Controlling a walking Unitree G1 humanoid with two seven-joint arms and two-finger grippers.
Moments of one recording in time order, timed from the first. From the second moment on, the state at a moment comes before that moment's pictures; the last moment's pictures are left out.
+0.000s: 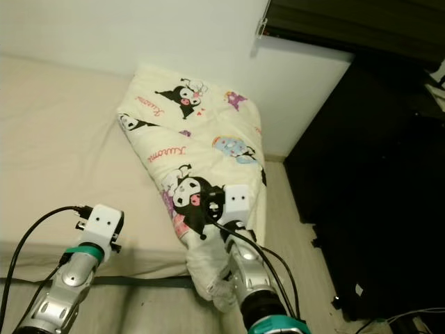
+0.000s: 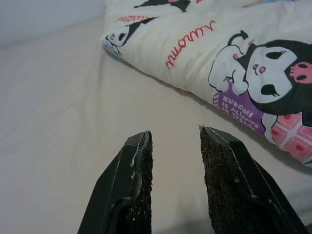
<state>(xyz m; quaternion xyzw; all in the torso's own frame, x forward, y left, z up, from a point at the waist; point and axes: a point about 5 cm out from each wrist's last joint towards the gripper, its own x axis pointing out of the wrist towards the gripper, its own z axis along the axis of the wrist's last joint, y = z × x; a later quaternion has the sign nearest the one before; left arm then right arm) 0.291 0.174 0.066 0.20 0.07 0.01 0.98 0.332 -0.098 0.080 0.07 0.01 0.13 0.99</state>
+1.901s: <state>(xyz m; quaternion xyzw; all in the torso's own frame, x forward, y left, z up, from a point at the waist) 0.295 0.228 0.097 0.25 0.04 0.08 0.97 0.359 -0.239 0.116 0.10 0.00 -0.23 0.97</state>
